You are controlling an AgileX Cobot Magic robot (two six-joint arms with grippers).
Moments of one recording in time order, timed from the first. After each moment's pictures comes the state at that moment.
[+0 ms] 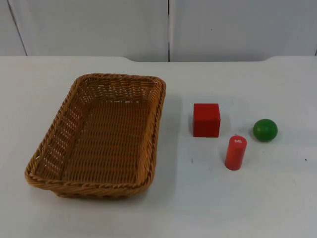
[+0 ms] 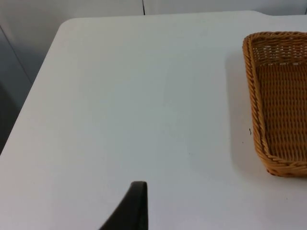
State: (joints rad) right arm 0.10 0.00 -0.52 0.00 1.08 -0.02; left arm 0.04 0.00 -0.50 0.02 1.07 0.03
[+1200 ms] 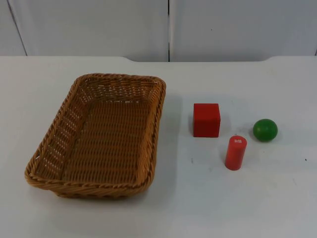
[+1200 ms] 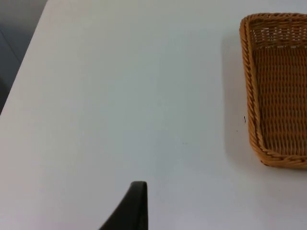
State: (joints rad) right arm 0.10 0.00 -0.52 0.00 1.08 -0.02; left arm 0.04 0.19 -0.55 0.00 1.04 0.03
